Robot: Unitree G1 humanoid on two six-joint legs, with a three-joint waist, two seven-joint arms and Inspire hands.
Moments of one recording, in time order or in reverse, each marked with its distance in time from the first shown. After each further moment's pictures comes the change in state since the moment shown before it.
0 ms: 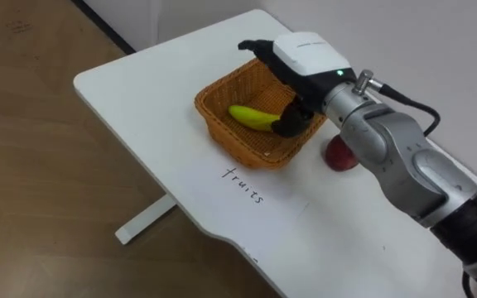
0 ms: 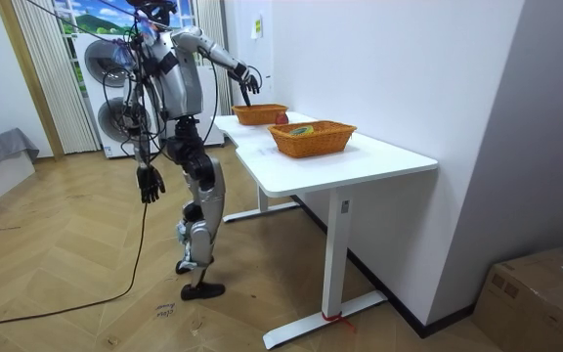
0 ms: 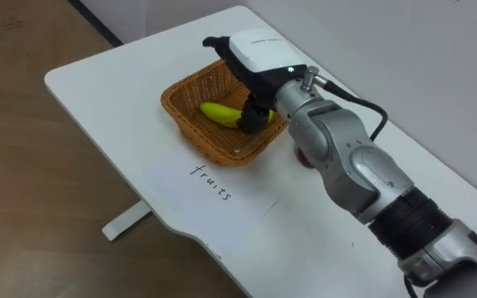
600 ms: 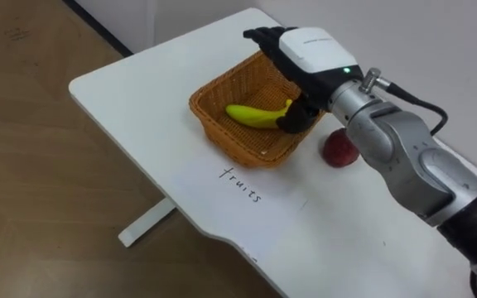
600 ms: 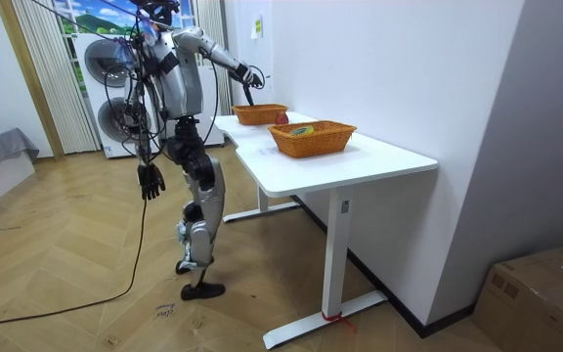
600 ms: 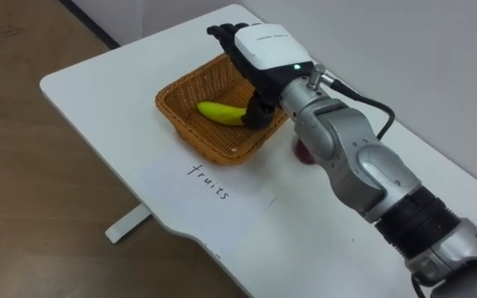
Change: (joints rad) left arm 0.000 -0.006 0.000 -0.020 0.001 0.003 0.020; right arm 0.000 -0.027 0.000 -0.001 0.009 -0.009 -0.025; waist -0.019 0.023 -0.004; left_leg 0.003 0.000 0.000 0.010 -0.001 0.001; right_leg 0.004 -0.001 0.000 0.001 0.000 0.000
